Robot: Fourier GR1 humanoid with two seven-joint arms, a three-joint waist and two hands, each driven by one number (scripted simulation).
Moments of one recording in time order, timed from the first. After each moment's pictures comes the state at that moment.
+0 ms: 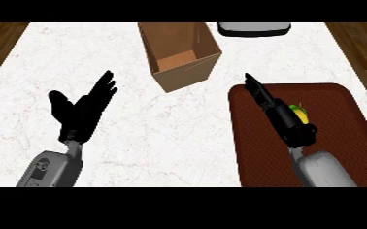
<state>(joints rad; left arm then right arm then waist) -0.19 0.30 -0.18 -1.39 0.31 0.10 0.16 -0.22 -0.35 0.33 -1.38 -0.18 0.07 -0.19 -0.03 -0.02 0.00</state>
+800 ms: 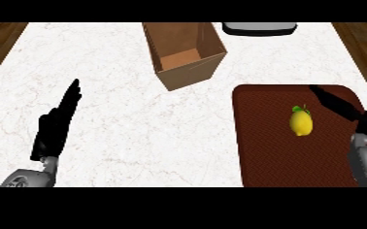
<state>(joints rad) -0.07 0.41 -0.17 -1.44 0.08 0.25 0.06 -0.21 -0.38 -0.16 -1.29 -0.03 -0.64 -0.22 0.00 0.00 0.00</state>
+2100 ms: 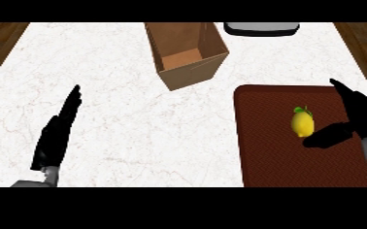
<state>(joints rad) -0.01 0.37 -0.16 -1.51 0.01 0.25 0.07 -0.20 -0.72 0.25 -1.63 0.27 0.04 0.93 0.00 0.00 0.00</state>
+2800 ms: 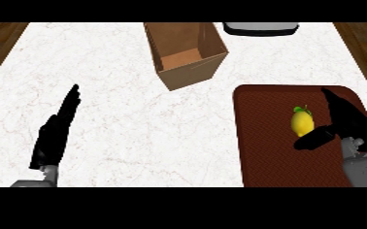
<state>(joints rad) 0.00 0.32 -0.09 -1.51 -0.05 0.19 0.07 -0.19 -0.55 0.19 -1.57 0.45 0.11 0.98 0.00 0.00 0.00</state>
